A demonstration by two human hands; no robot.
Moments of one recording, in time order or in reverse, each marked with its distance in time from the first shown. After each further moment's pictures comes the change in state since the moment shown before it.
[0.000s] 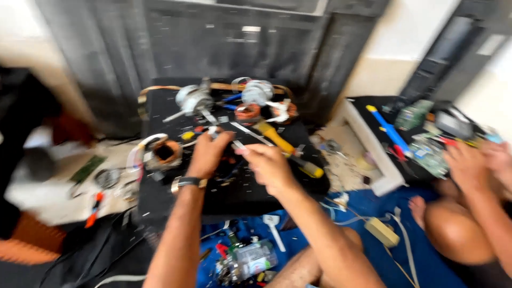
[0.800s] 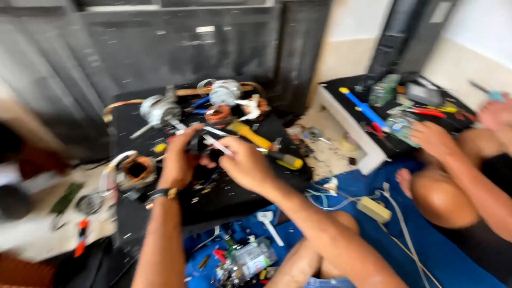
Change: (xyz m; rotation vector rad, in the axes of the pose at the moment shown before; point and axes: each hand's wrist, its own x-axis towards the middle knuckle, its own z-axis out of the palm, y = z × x) left_hand 0.001 0.008 0.010 -0.360 -0.117 0.064; right_hand -0.005 -0.025 0.000 -0.731 0.025 -0.363
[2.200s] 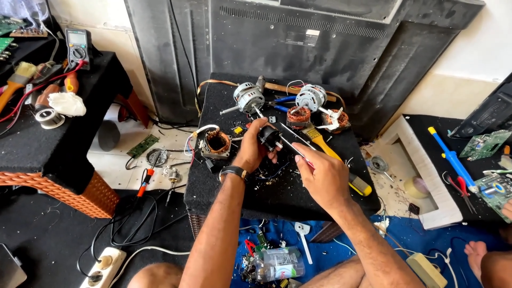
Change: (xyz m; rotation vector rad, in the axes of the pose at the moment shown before) left_hand 0.016 -0.017 -0.025 -0.173 0.061 -0.124; right_hand -0.013 0.004 -0.010 -0.332 0.129 -0.371
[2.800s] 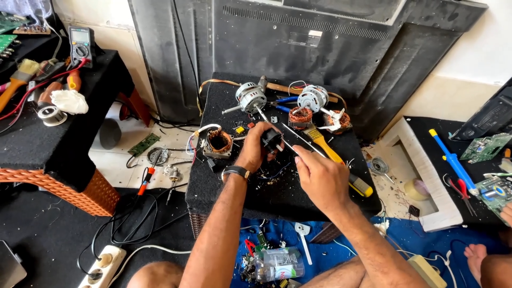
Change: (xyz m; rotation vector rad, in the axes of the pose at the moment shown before) left_hand 0.001 -0.005 -0.001 0.050 -0.004 0.088; right_hand -0.004 0.019 0.020 -0.233 0.049 -0.137
